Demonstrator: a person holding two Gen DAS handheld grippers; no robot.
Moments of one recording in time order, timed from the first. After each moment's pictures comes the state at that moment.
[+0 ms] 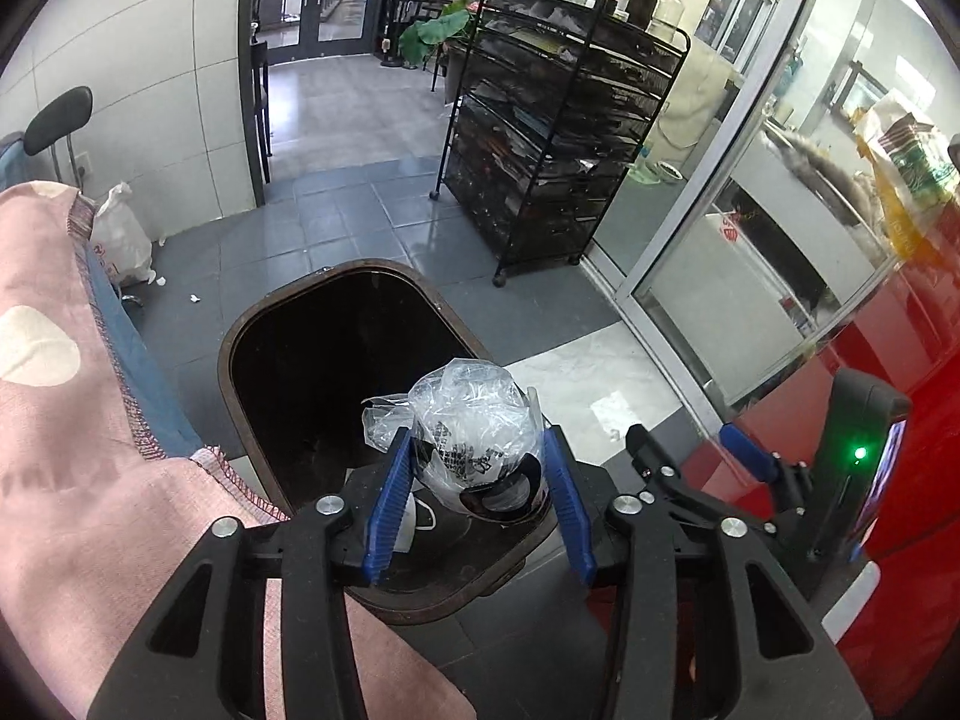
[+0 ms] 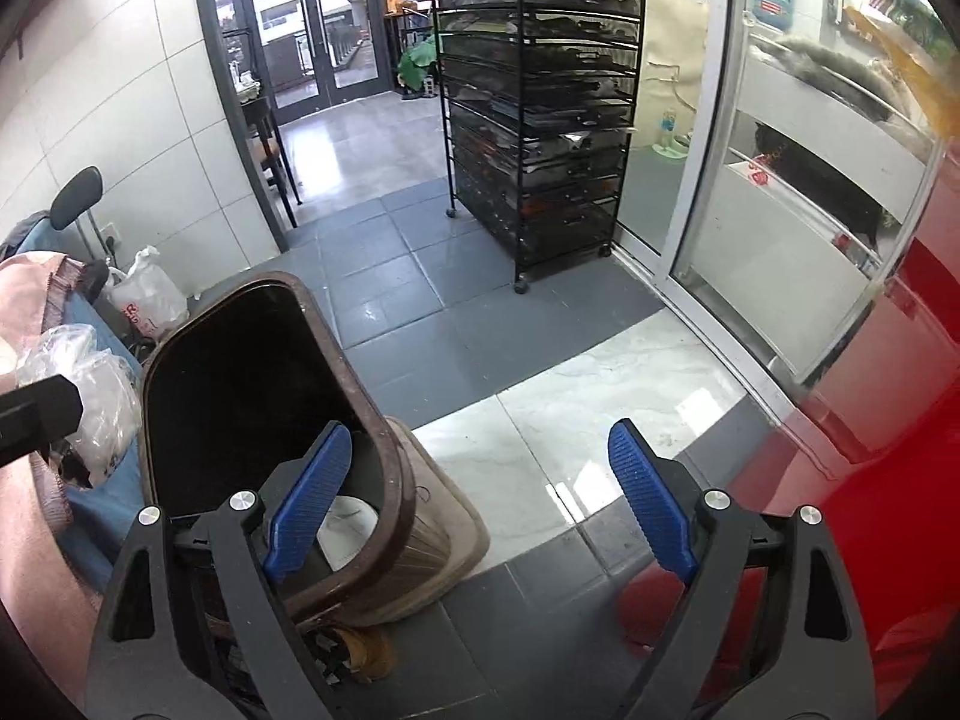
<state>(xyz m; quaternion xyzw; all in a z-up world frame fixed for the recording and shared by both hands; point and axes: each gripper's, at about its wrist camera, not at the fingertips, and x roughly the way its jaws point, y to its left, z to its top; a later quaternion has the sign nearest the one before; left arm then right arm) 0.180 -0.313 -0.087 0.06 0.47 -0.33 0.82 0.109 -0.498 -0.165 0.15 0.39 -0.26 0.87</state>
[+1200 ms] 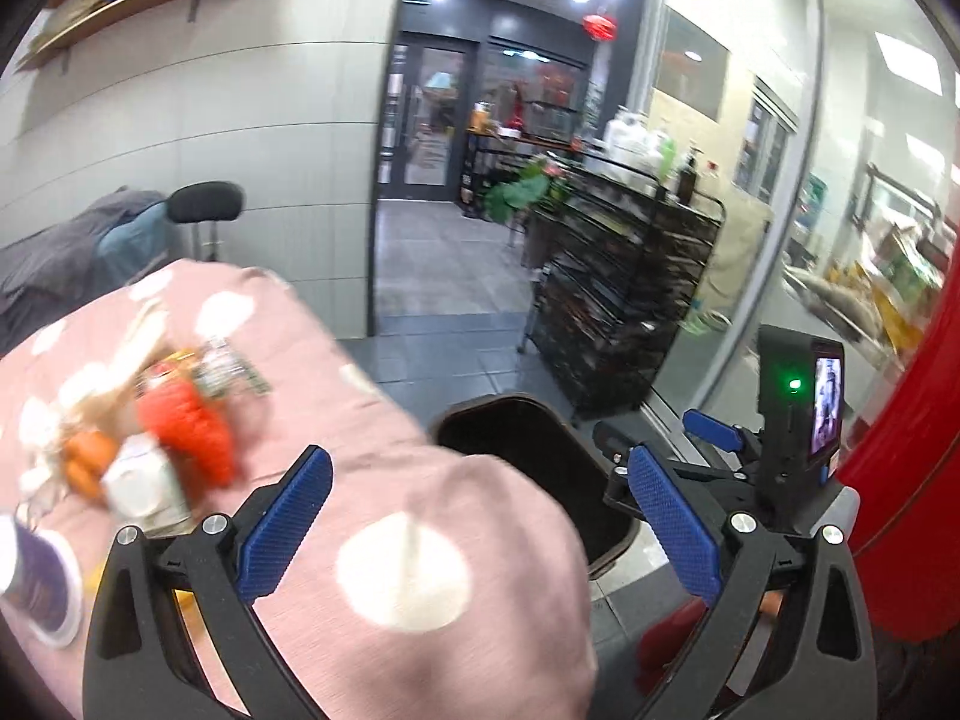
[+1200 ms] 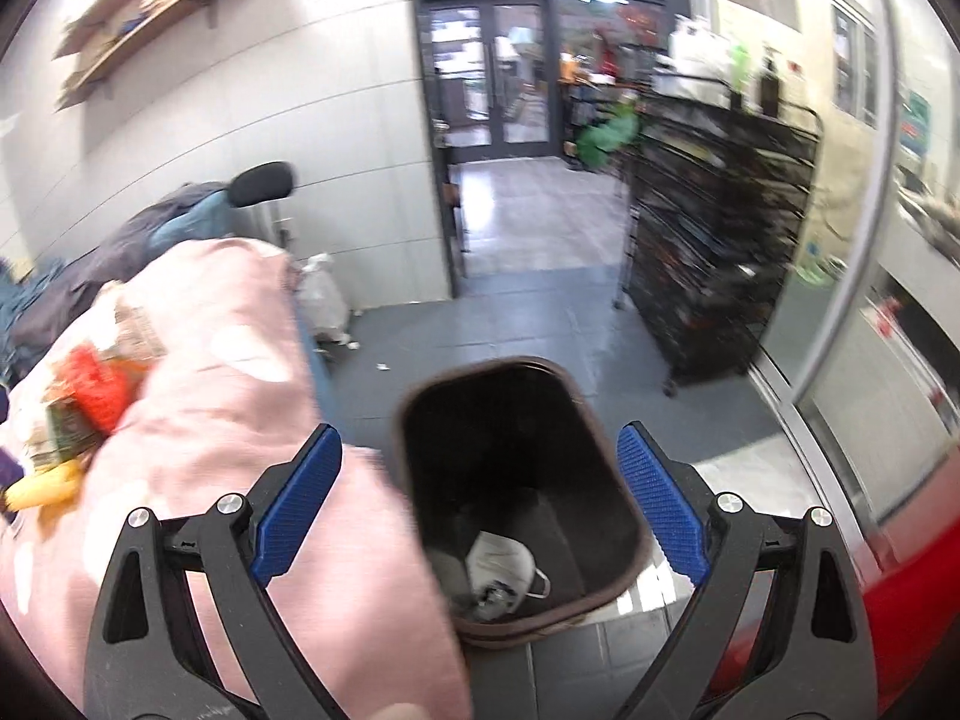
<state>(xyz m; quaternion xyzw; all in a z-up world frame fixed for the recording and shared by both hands) 0.106 -0.150 0.017 -0.01 0.30 -0.24 0.92 0.121 -0.346 -0.052 0.08 0.32 -0.07 0.94</state>
